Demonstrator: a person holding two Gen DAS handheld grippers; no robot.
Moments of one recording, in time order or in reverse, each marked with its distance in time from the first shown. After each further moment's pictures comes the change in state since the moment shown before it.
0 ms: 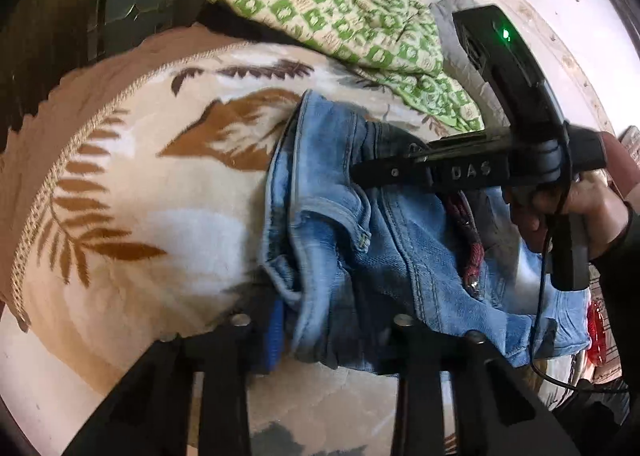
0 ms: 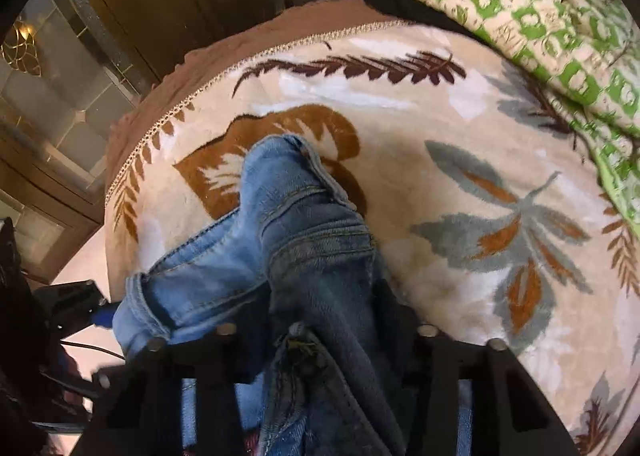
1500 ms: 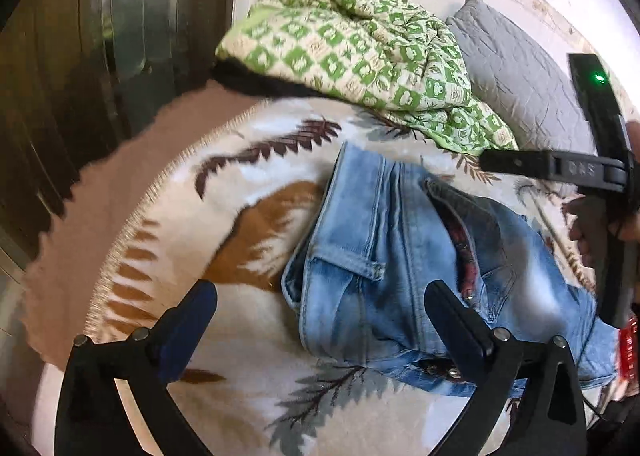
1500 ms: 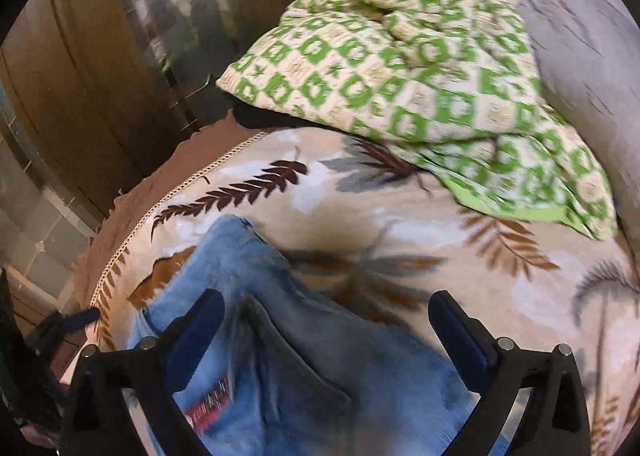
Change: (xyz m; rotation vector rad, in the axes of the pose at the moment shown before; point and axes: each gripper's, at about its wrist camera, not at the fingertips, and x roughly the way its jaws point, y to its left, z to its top) left arm -0.008 -0.016 0.083 0.095 -0.054 0.209; right arm -0.091 -0.079 0.004 0.321 -0.271 -0.180
